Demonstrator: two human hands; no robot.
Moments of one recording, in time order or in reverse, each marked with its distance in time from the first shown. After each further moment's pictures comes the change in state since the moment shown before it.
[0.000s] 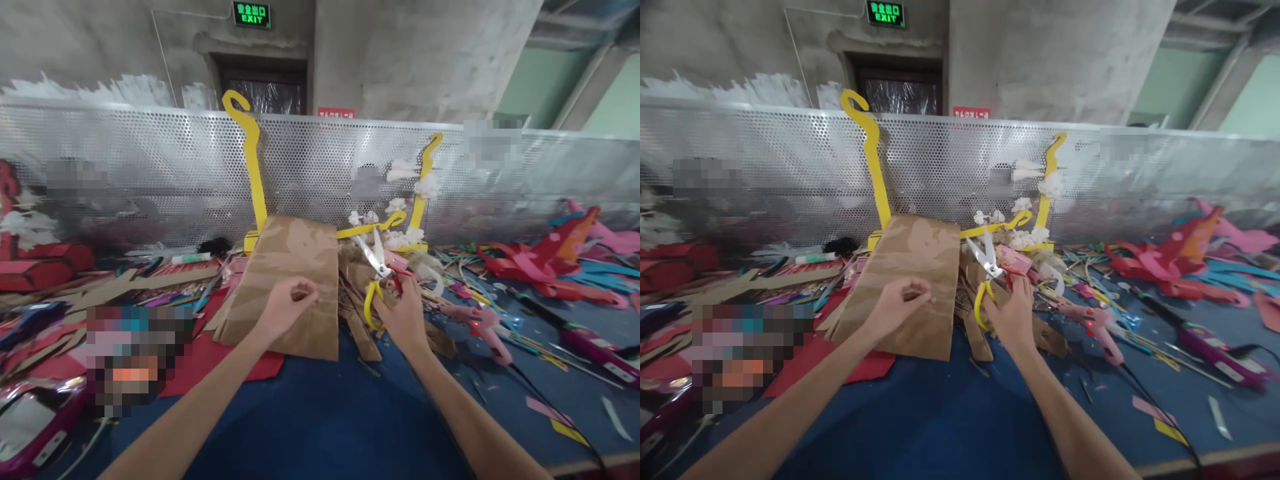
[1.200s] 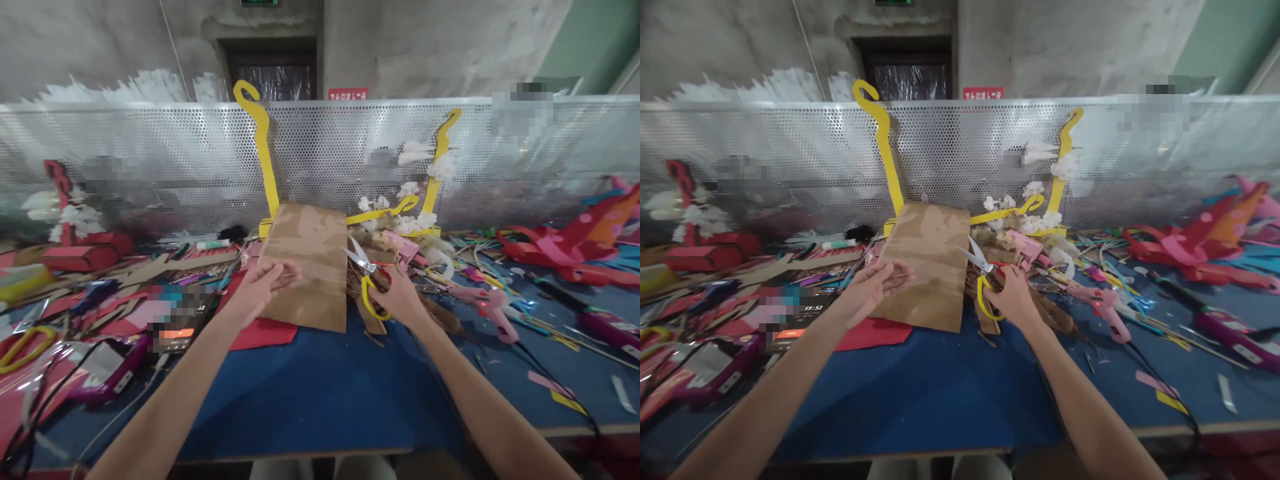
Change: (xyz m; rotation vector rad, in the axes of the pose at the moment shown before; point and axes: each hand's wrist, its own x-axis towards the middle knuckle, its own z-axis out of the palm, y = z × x) left_hand -0.048 0.025 -0.064 -0.462 0.018 -0.220; right_hand -0.005 0.023 0.012 0.012 -0.375 -0.040
